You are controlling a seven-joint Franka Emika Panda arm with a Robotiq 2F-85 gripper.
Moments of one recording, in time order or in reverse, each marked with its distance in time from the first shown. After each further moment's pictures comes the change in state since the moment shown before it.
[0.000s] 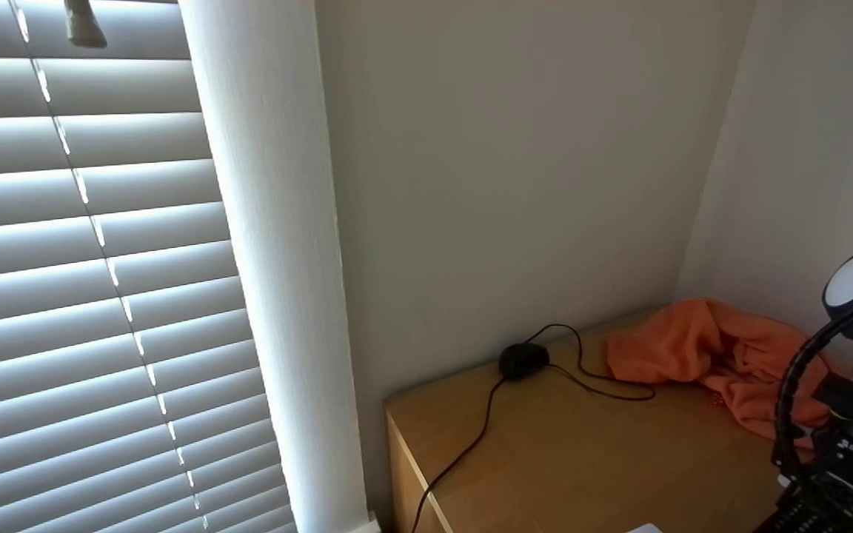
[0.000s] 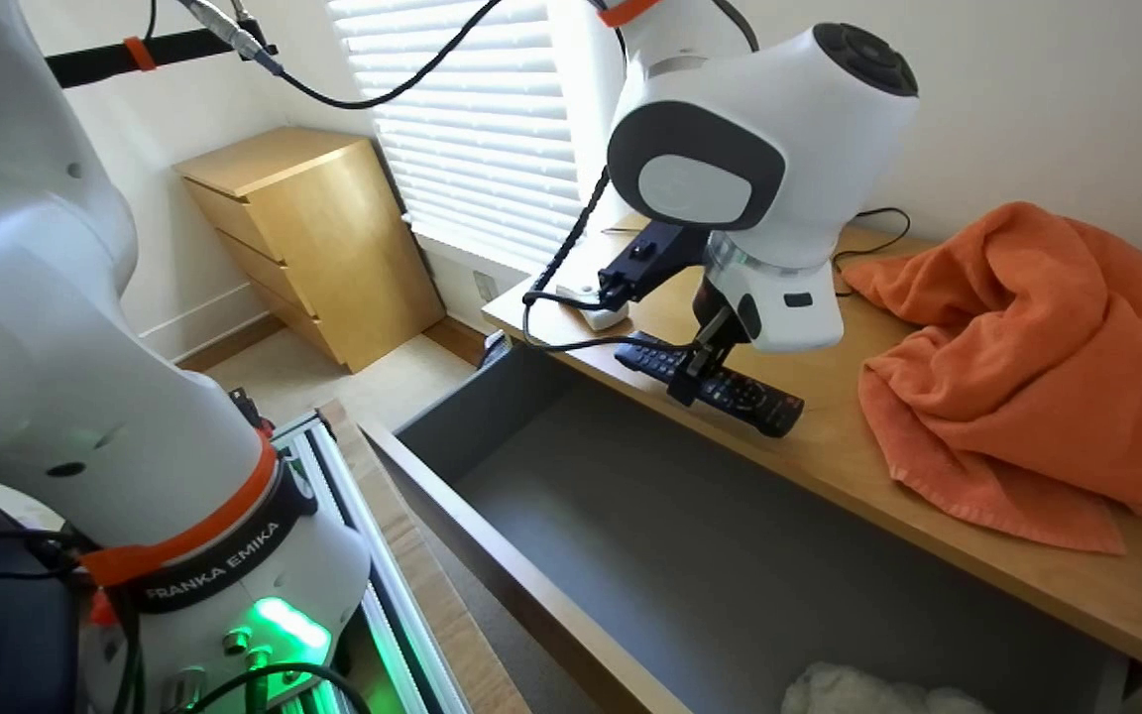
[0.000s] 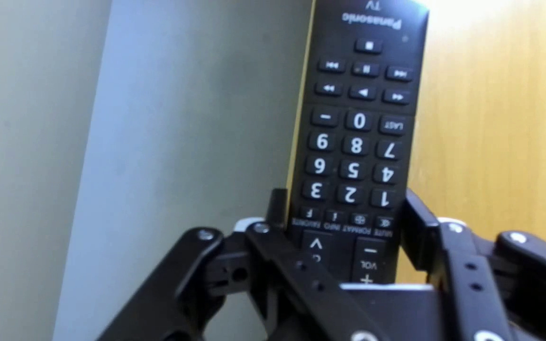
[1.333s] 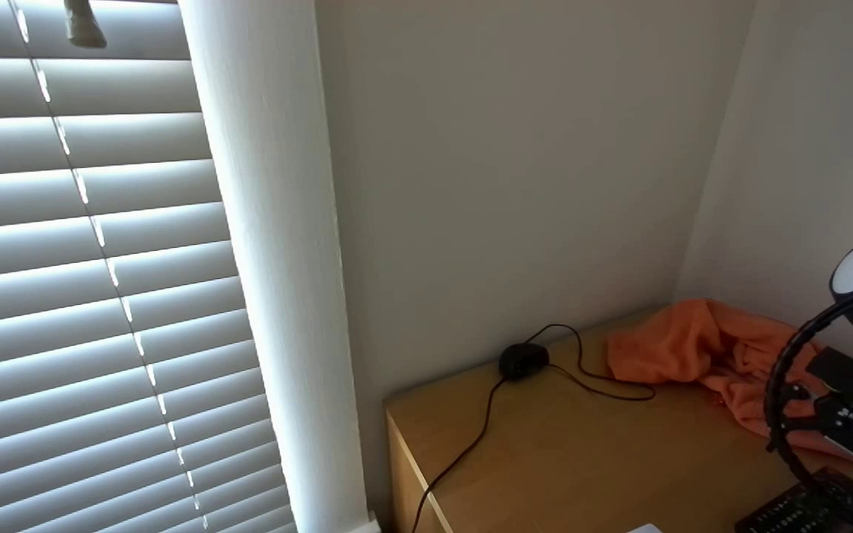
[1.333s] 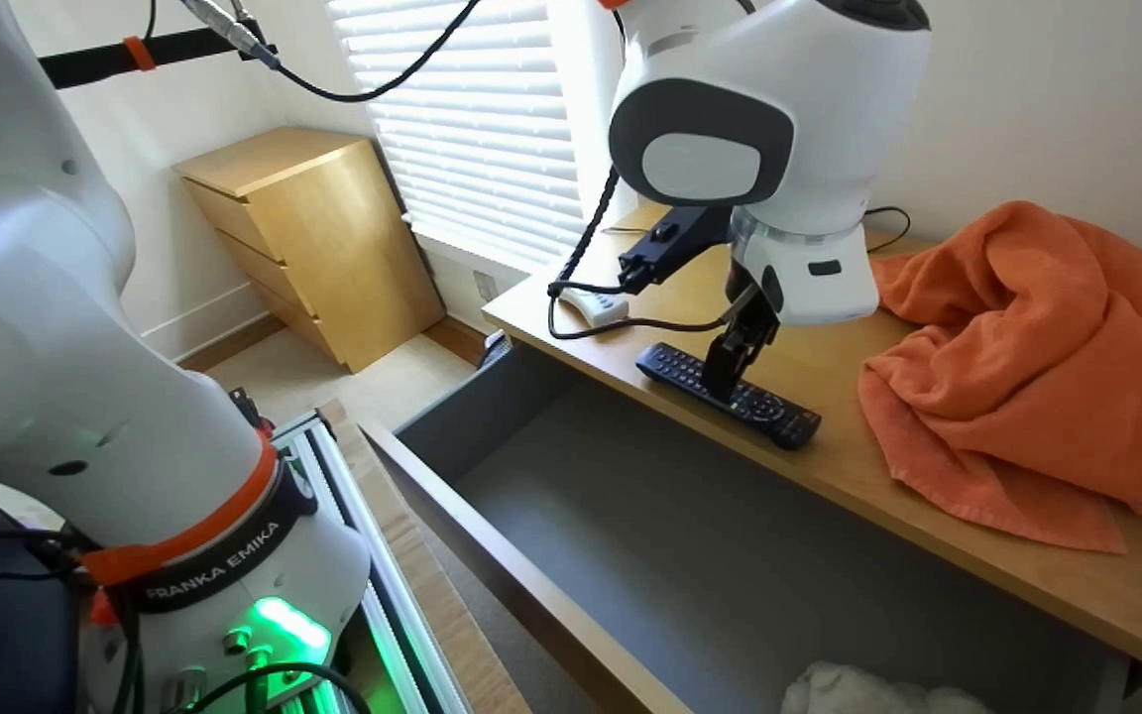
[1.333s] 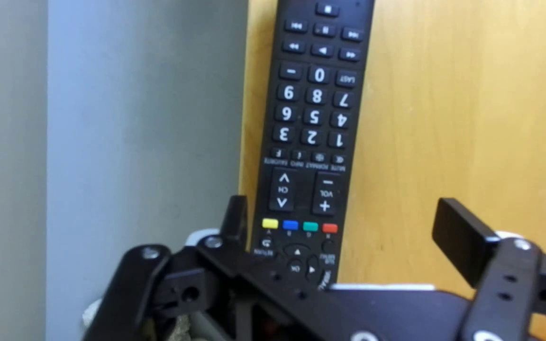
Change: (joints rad) arm 0.018 -0.036 -0.028 0.002 -0.021 0.127 0.087
